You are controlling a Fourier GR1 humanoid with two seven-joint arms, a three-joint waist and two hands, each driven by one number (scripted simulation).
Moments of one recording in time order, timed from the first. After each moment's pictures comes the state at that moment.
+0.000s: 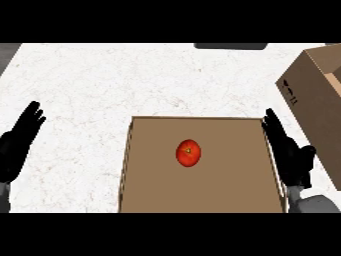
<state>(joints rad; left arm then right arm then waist) -0.07 0.51 -0.06 -1.32 0.32 0.06 -0.07 -0.08 -0.32 0.27 -1.36 -0.26 -0.26 -0.07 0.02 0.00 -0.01</state>
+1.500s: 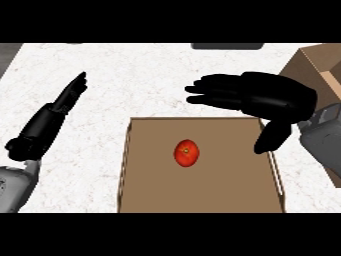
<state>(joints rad) -0.25 0.48 -0.22 -1.50 0.11 0.01 -0.09 -0.78 -0.66 0.57 -1.49 0.32 0.40 -0.39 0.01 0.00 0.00</state>
